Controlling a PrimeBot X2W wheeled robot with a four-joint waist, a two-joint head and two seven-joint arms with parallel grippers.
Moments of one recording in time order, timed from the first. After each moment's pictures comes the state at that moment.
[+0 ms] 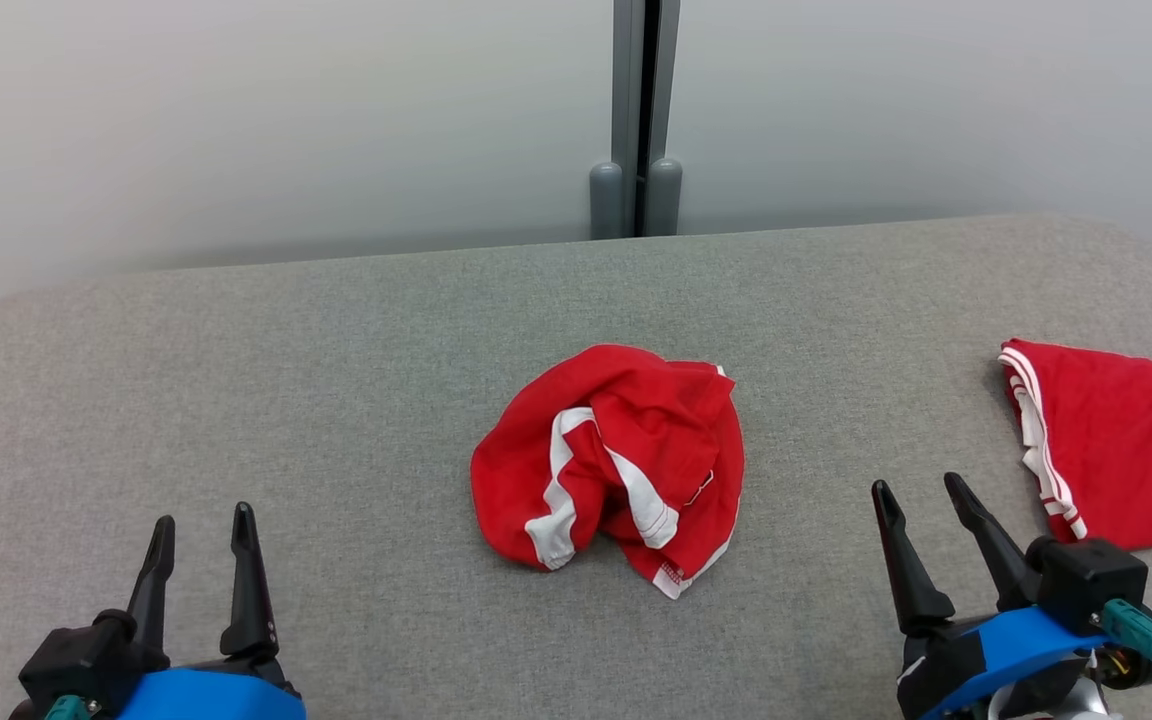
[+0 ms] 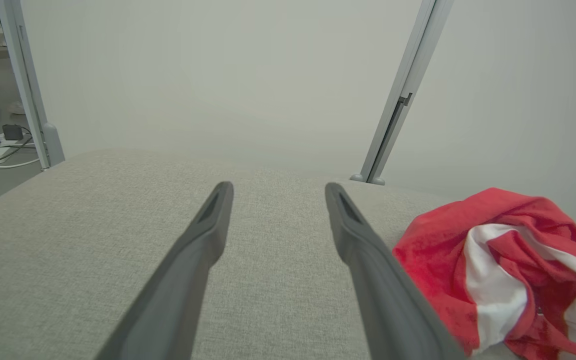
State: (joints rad) left arm 0.04 0.34 -0.26 0.10 -0.58 0.17 -0.26; right arm -0.02 -0.05 0.02 0.09 0.19 0.13 -0.04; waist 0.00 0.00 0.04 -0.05
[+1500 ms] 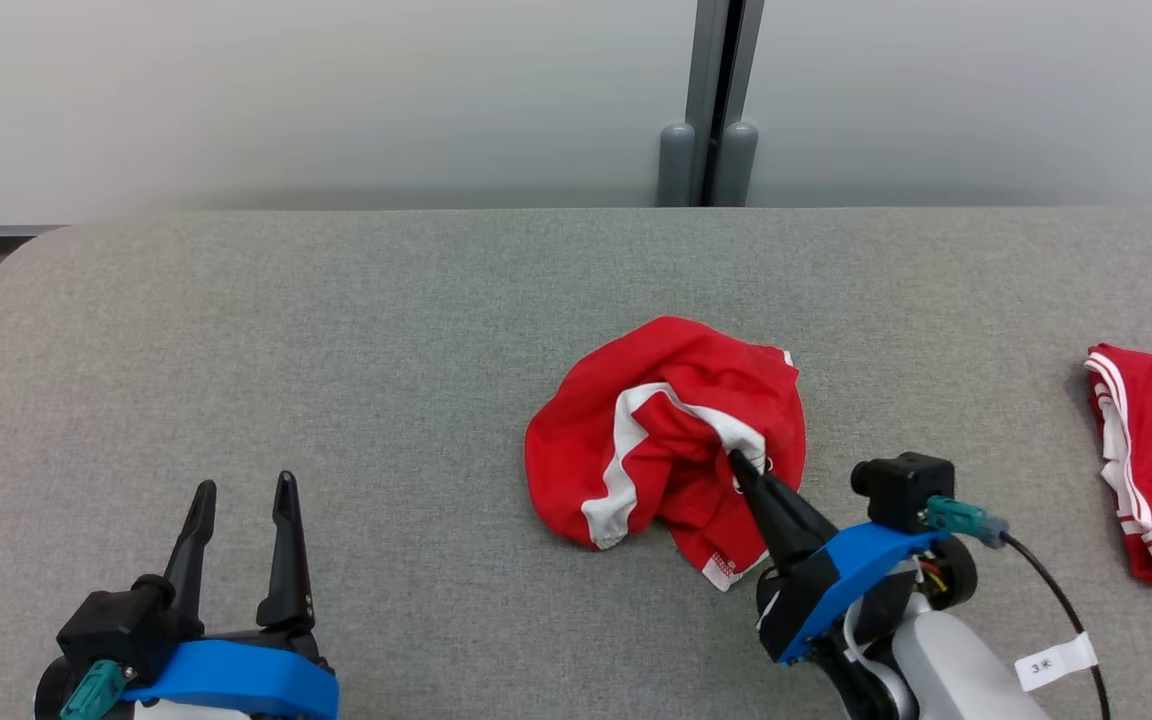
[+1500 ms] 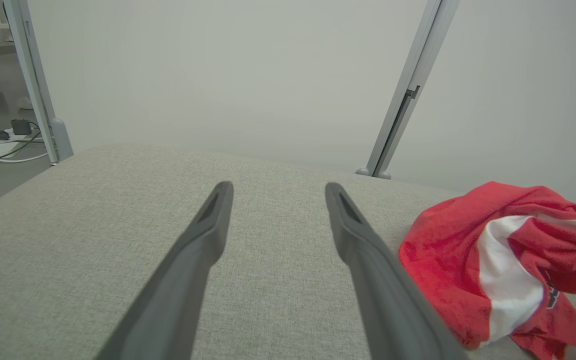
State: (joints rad) left arm -0.01 0.34 -0.32 0.05 -0.57 0.18 -0.21; right arm -0.32 -0.05 0.33 0.48 0.48 0.13 -0.04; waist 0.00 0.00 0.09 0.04
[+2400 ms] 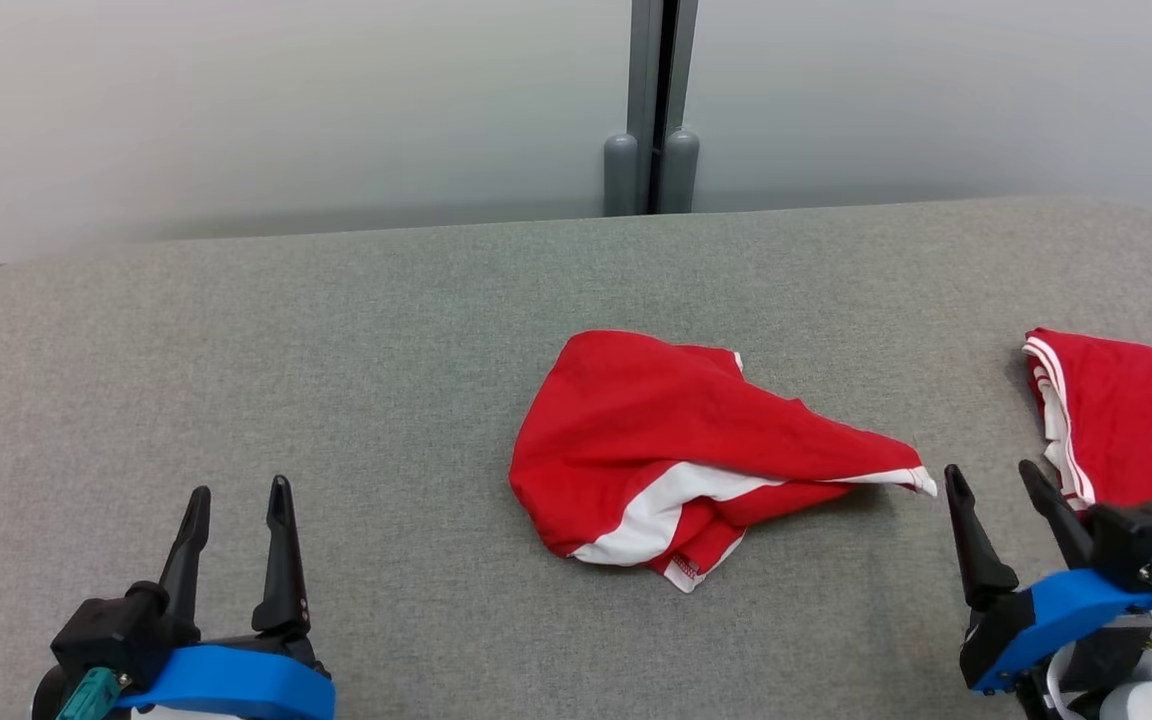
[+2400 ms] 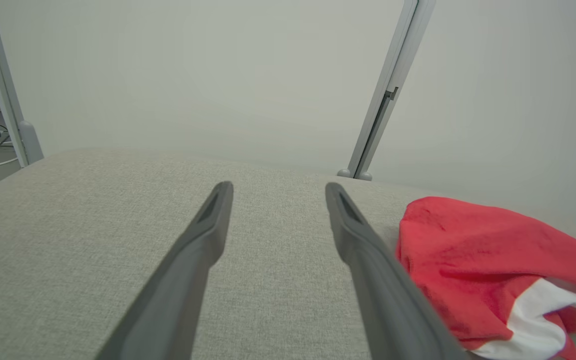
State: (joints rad) left arm 0.00 0.34 -0.32 0.06 -0.58 0.18 -0.23; right arm -0.08 -0.09 -0.10 0.16 0.12 0.13 0.06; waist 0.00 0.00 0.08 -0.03
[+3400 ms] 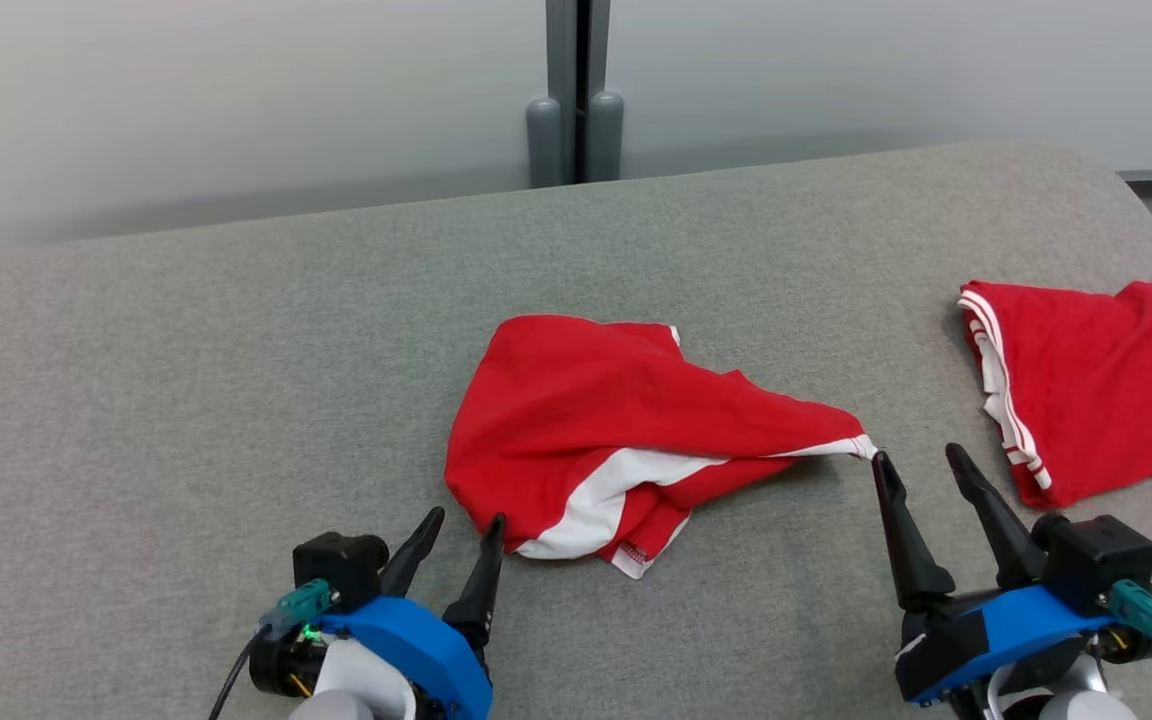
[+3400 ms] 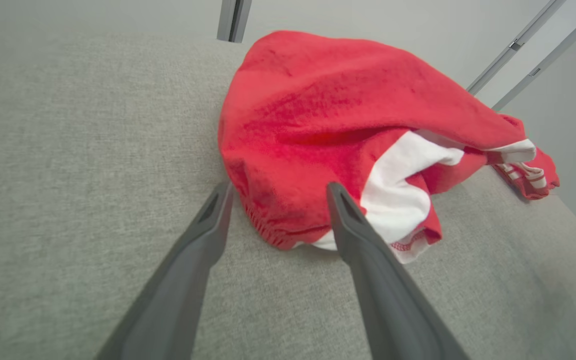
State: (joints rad) left arm -0.18 0.18 -0.54 0.40 -0.63 -0.05 -0.11; right arm -0.04 -0.05 0.01 0.06 0.19 0.13 -0.04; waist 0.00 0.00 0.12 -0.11
